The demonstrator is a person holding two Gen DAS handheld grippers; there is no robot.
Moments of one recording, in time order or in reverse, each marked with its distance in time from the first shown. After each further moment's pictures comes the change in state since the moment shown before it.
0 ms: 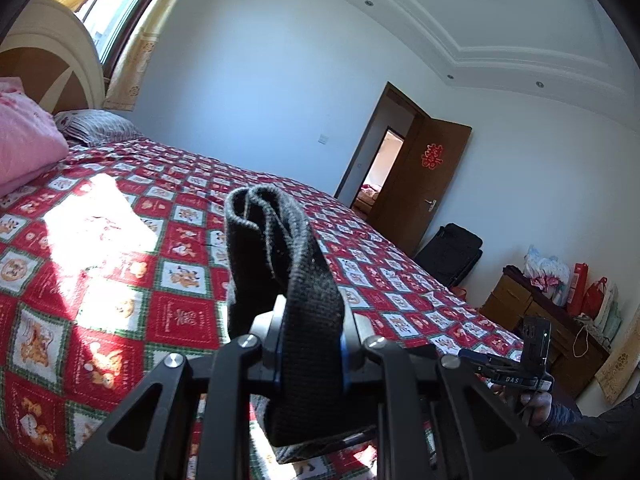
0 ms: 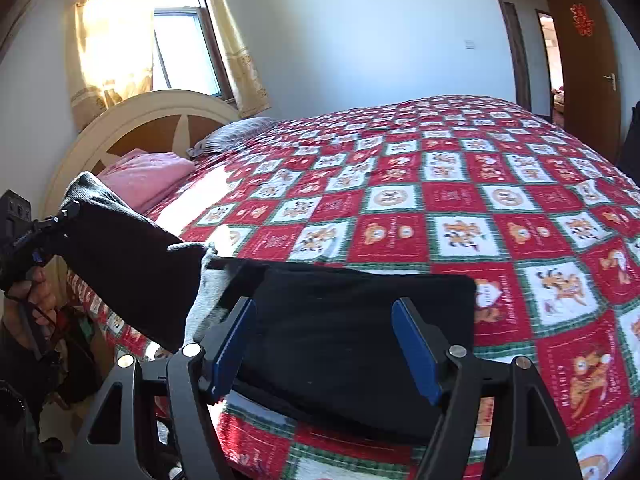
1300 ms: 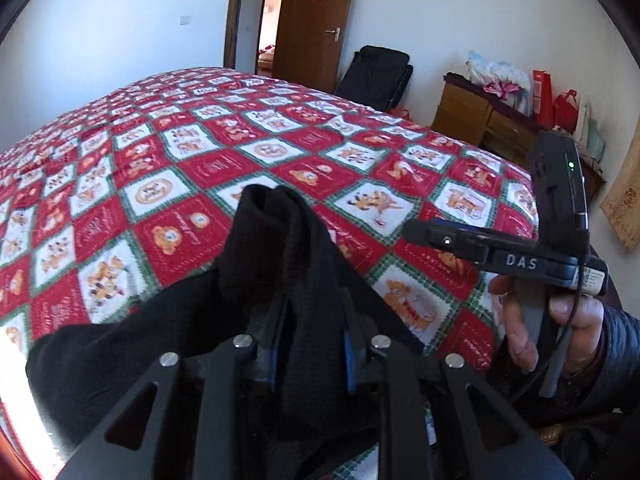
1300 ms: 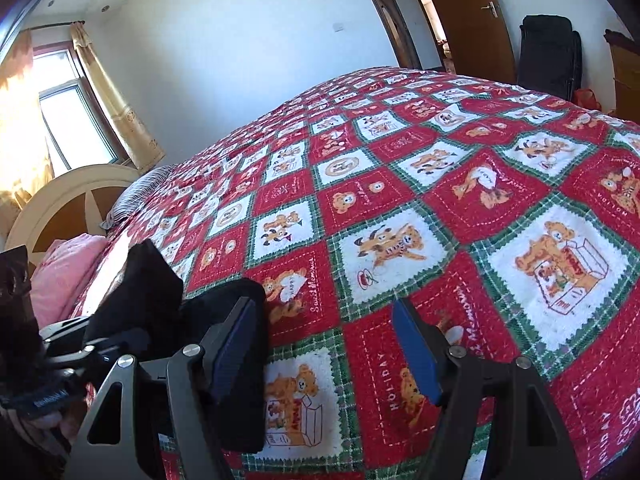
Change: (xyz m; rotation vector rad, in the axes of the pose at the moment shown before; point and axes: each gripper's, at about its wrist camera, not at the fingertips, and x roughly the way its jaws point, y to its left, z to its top) left arm 0.203 -0.218 -0.108 0.409 0.537 -0.165; right arm -0.013 -0.137 -0.025 0.349 -0.021 -0.218
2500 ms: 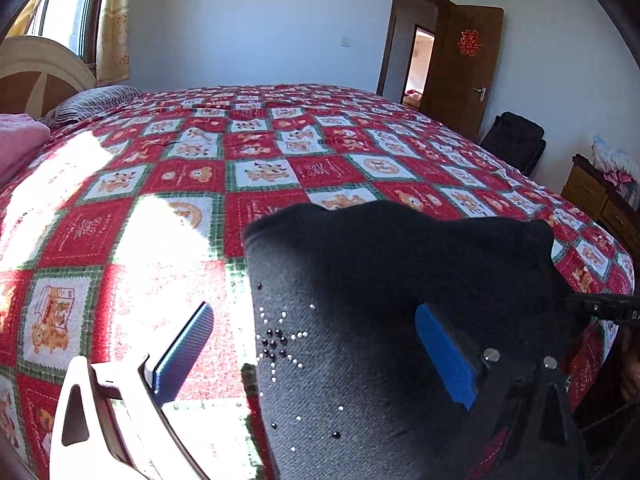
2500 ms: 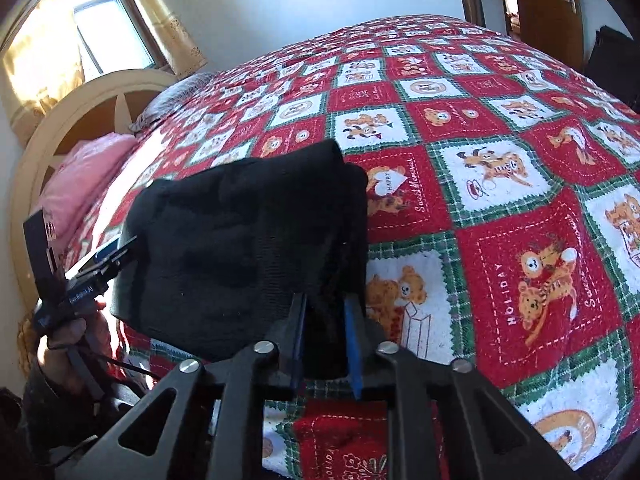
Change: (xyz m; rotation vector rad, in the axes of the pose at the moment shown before) left arm -0.054 0.110 -0.089 -0.327 -0.168 0.425; right arm 0.009 0.053 -0.030 -0.175 0.245 0.068
